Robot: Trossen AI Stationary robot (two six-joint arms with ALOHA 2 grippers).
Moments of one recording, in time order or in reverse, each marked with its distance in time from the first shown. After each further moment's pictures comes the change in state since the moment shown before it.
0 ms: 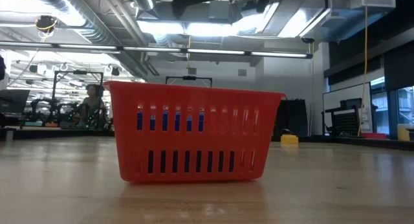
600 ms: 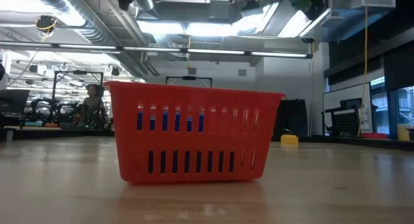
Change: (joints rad) left arm 0.026 -0.525 -0.352 0.092 -0.259 0.015; right arm 0.056 -0.304 0.000 -0.655 0.073 0.056
